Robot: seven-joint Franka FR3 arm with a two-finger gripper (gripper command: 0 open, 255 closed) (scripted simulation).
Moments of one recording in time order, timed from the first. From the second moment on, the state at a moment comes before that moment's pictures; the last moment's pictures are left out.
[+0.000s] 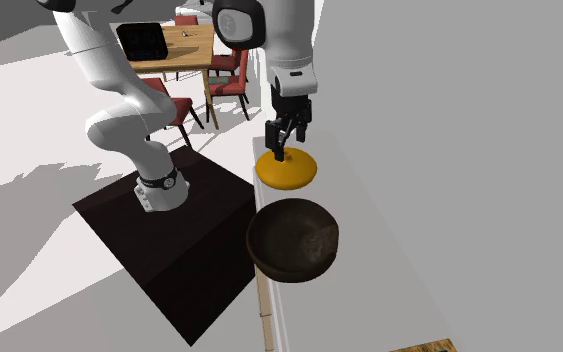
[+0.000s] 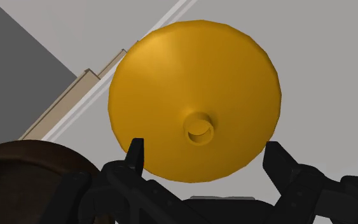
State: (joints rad) arm 0.04 -0.27 0.24 -2.16 0.06 1.94 0.18
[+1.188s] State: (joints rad) arm 0.04 -0.27 0.24 -2.17 0.06 1.96 0.18
